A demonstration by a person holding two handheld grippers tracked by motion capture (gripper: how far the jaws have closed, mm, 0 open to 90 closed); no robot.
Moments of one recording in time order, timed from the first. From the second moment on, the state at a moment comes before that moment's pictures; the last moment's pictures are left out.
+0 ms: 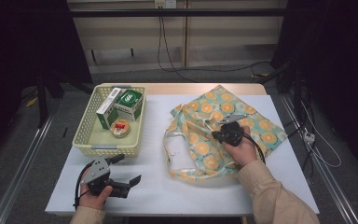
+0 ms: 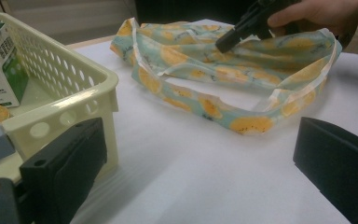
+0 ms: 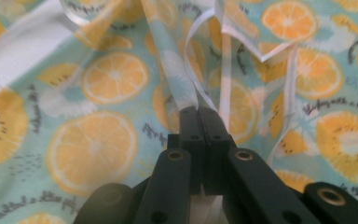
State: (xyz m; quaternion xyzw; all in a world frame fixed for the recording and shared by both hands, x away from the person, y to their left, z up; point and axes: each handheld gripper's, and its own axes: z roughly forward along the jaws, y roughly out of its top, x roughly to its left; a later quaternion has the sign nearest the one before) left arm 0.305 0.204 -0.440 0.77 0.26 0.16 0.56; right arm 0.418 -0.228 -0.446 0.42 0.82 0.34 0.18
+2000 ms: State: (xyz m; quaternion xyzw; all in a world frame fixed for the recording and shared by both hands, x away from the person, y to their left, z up) left arm 0.306 0.203 -0.440 0.77 0.27 0.16 0.56; right arm 0.423 -0.230 -0.427 0.45 0.79 0.37 0.19
